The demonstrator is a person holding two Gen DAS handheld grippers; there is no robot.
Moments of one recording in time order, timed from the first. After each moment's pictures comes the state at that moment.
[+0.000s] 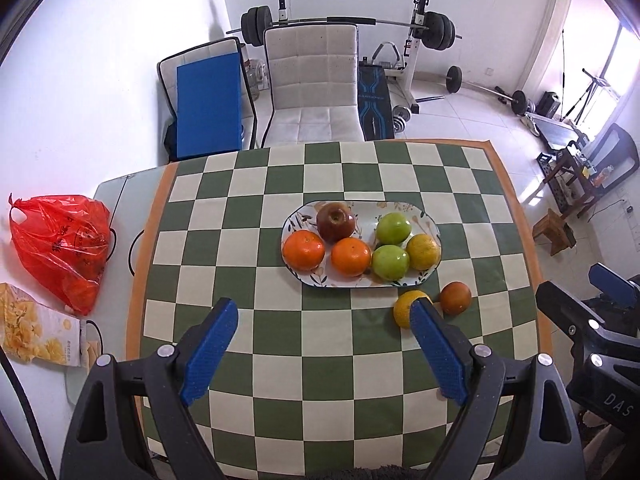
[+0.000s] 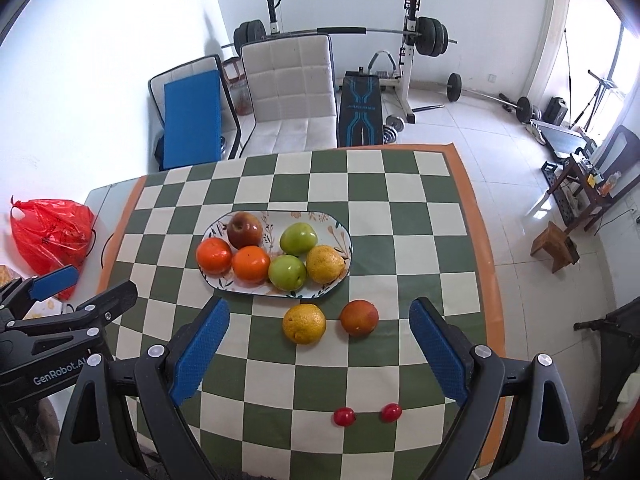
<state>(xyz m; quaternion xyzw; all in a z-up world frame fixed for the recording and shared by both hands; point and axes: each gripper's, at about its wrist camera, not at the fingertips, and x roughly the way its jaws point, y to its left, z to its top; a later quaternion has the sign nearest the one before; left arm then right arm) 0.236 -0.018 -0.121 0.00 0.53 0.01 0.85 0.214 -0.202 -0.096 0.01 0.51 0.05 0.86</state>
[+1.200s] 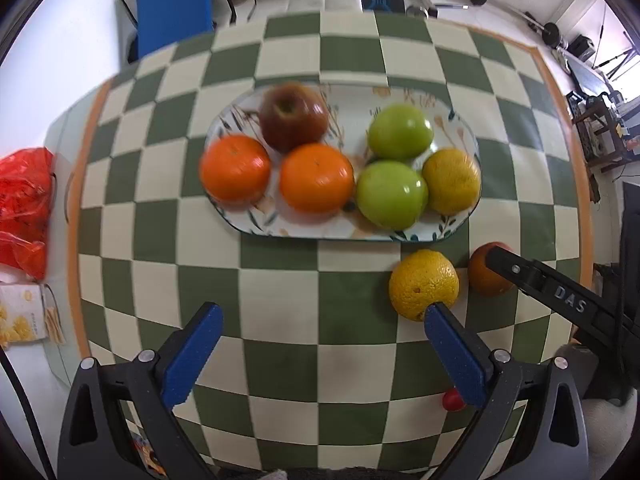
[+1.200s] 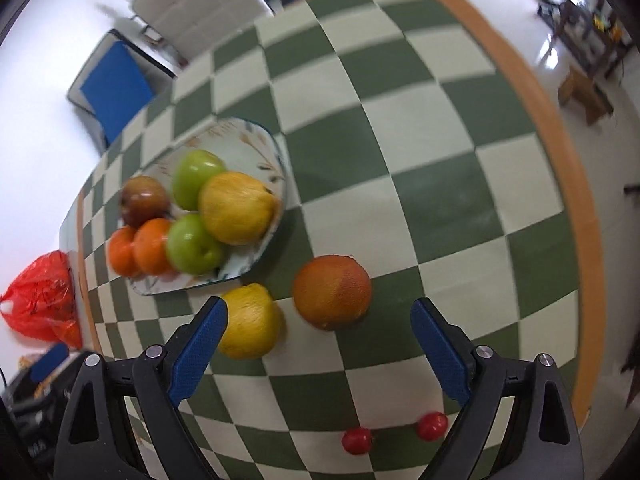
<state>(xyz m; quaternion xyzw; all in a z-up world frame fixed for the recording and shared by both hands) 0.312 -0.075 -0.291 0.00 0.70 0.02 0.72 0.310 -0.287 -0.344 0.21 0.67 0.01 0.71</state>
